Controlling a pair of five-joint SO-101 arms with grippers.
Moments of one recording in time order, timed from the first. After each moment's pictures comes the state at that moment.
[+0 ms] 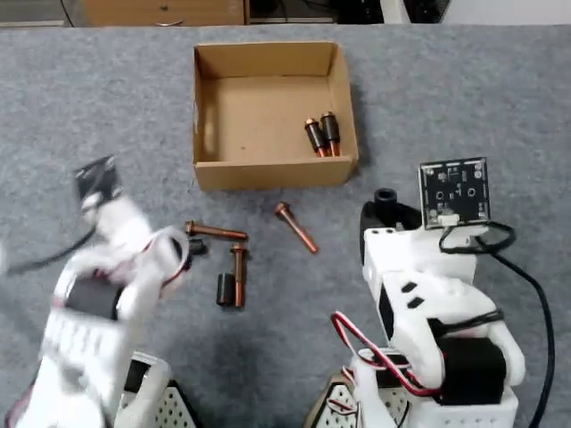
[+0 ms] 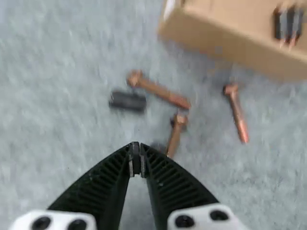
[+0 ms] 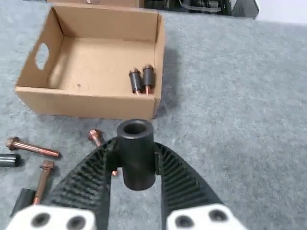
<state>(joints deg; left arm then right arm) 11.6 -54.1 45.9 77.1 25.7 -3.8 -71.5 34.6 82.0 -5.8</state>
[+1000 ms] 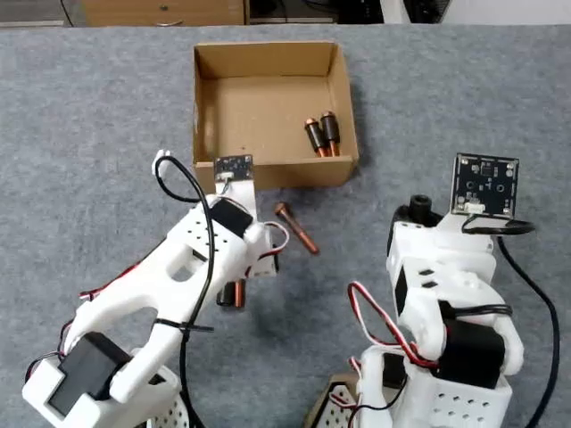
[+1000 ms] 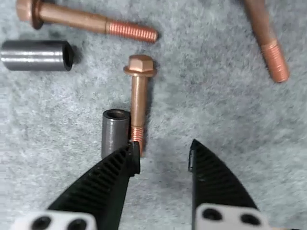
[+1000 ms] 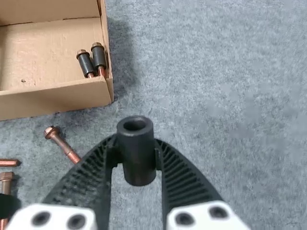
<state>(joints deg) 30.5 -12.7 34.7 68.6 28.5 7.9 -71.5 41.3 78.8 -5.8</state>
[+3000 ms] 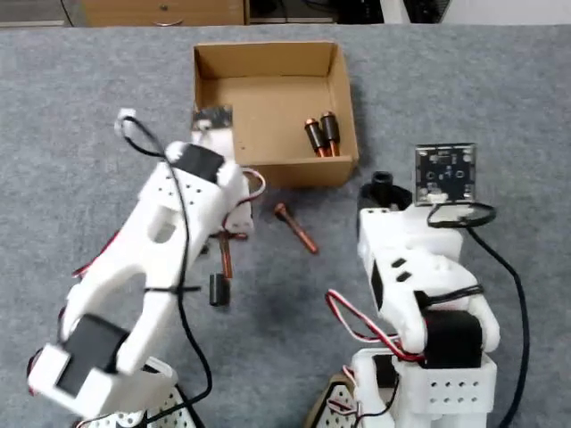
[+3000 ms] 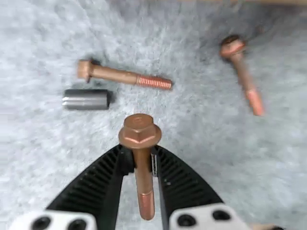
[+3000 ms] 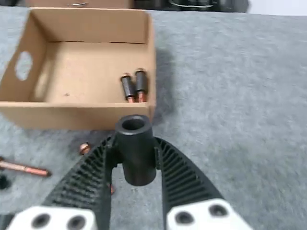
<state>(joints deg) 19.4 -10.3 9.8 86.9 19.8 -5.5 -69.8 46.6 66.4 -6.2</state>
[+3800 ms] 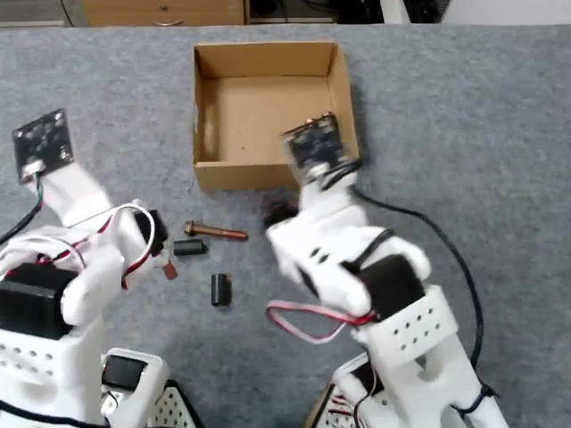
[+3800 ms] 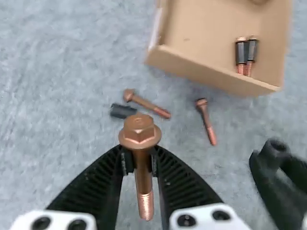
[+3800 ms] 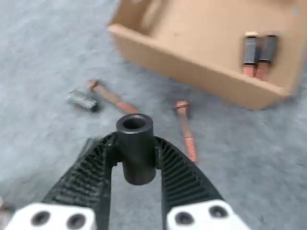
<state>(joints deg) 4.8 -52.4 12.5 98.4 21.1 -34.4 -51.6 37.7 72.5 -11.0</state>
